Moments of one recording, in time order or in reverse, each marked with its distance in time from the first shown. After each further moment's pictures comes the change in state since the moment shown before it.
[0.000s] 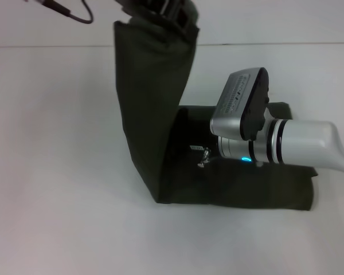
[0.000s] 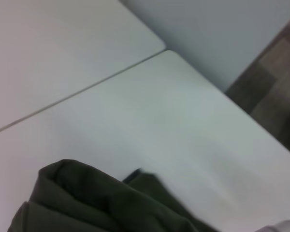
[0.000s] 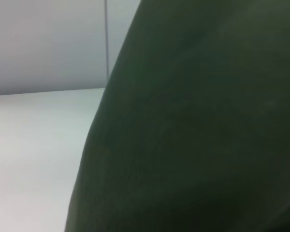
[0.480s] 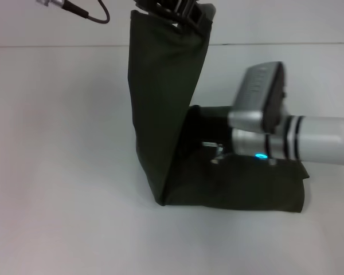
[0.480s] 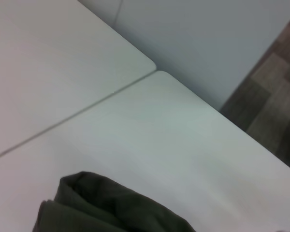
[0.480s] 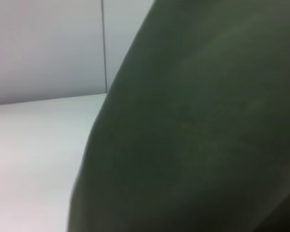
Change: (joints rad) left arm 0.019 -0.026 0.024 -0.004 -0.017 -0.091 0.037; right arm -0.059 -0.017 -0.018 -0.088 -0.046 -0.091 0.112
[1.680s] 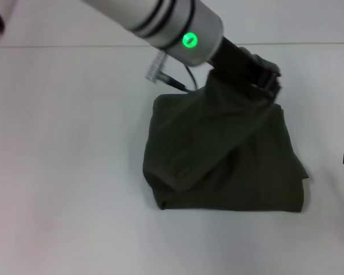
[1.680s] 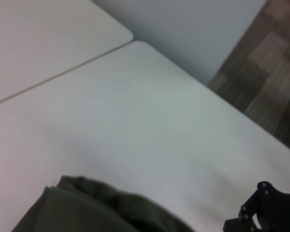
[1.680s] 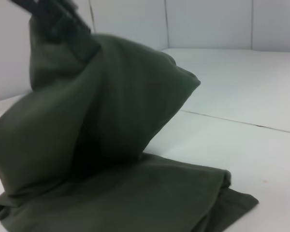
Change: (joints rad) left arm 0.115 -0.093 0.561 -0.040 -0.147 -0.422 -0.174; right arm -0.665 -0.108 0.116 -0.638 -0.061 -0.485 0.336
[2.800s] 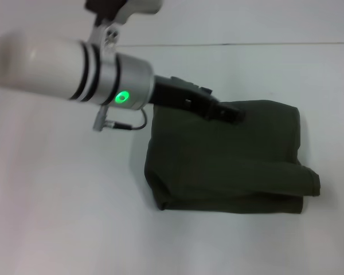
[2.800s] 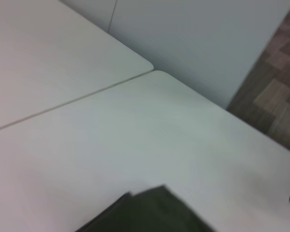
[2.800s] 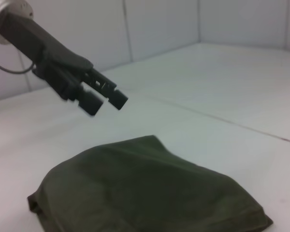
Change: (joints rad) left arm 0.372 0.005 0.042 0.094 -0.163 -0.149 0.334; right arm 0.033 -0.009 0.032 -0.276 -0.125 -0.202 0.203
